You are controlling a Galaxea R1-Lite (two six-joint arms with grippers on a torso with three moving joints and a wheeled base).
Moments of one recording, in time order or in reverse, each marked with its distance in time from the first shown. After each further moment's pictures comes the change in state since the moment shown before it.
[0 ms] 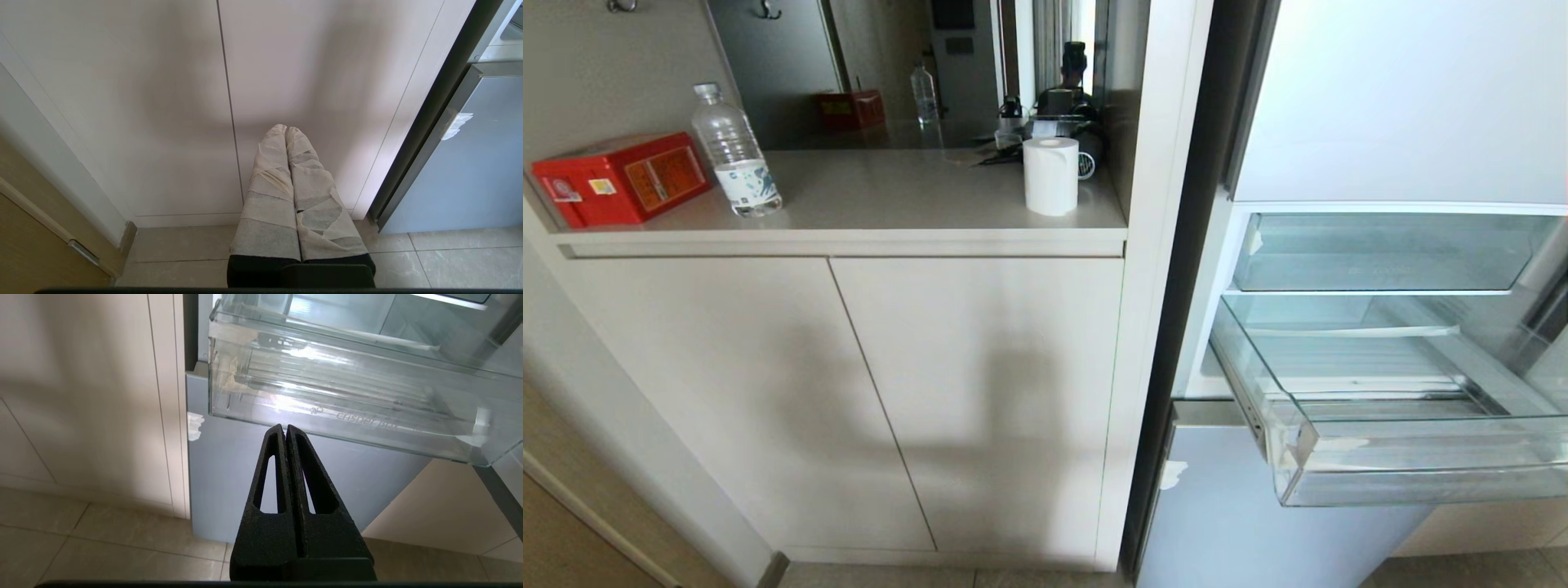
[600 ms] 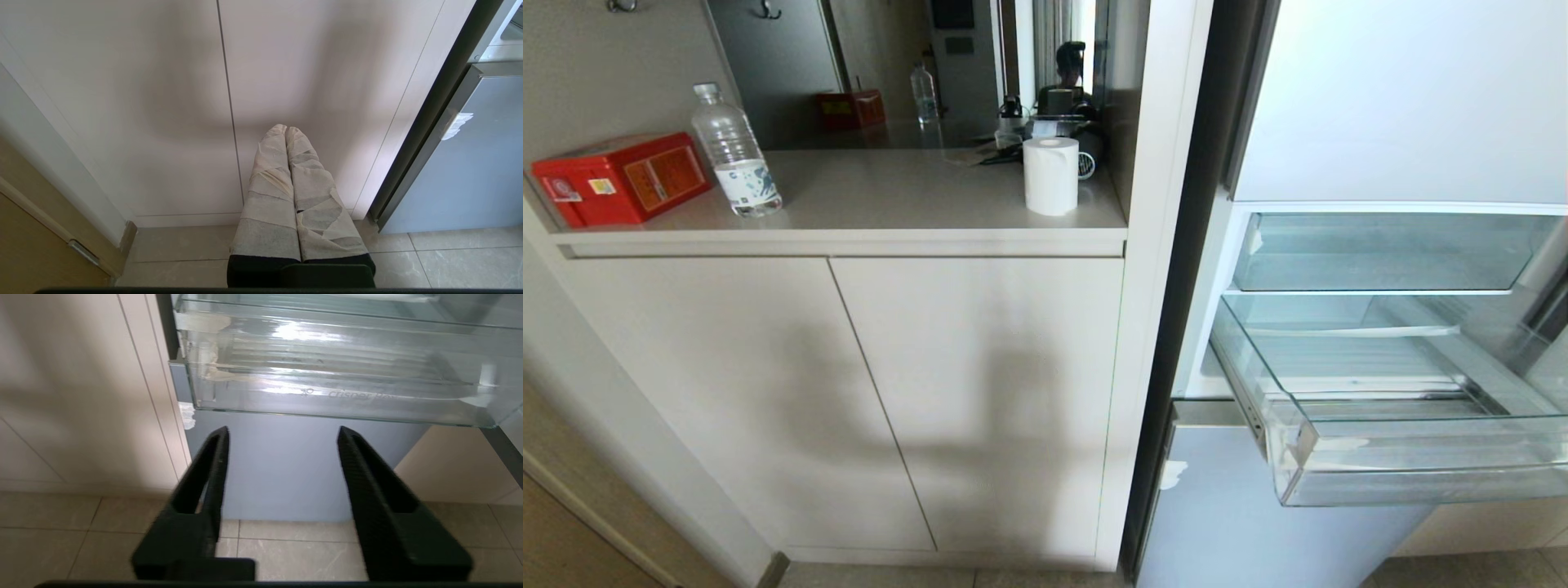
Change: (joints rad) left arm 0.000 0.000 -0.001 0.001 0.000 0.000; right arm 0.047 0.244 0.002 -0.150 -0.124 0.100
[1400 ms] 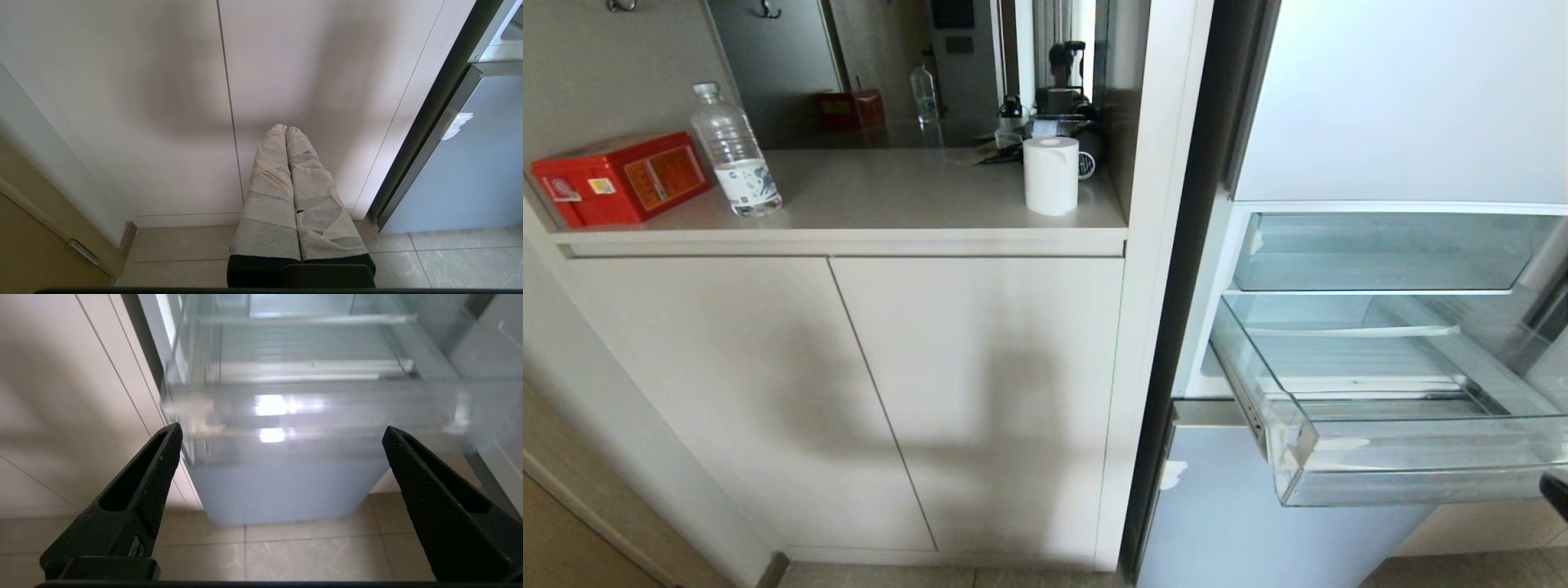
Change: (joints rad) left arm 0.000 0.000 0.000 0.000 0.000 0.001; right arm -0.078 0.370 -0.284 -0.029 0.008 0.053
